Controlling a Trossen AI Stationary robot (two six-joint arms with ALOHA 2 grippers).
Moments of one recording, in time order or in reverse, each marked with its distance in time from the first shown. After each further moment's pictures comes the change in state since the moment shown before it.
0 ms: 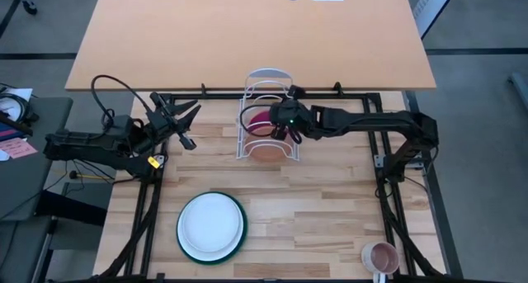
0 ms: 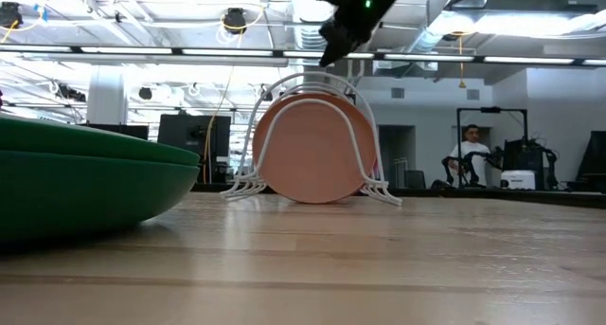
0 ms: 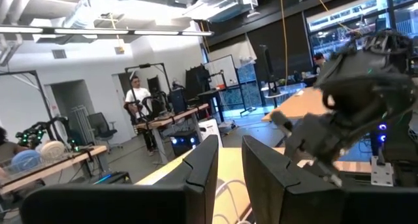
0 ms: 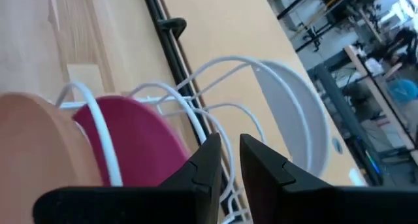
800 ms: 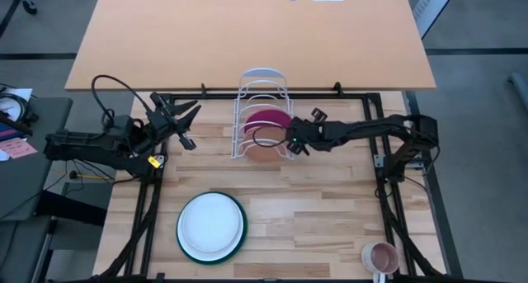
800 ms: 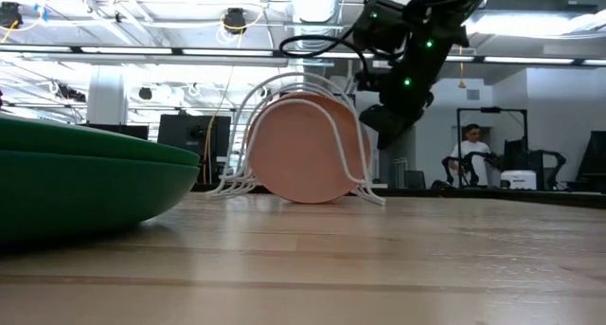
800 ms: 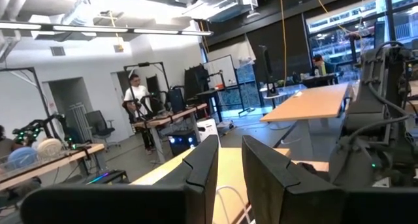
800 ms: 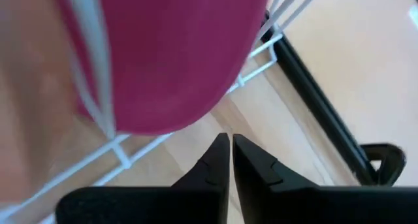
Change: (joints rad) left arm 0.000 0.000 0.000 0.000 0.000 -0.017; right arm -0.040 0.000 -0.400 -0.027 -0.001 0.489
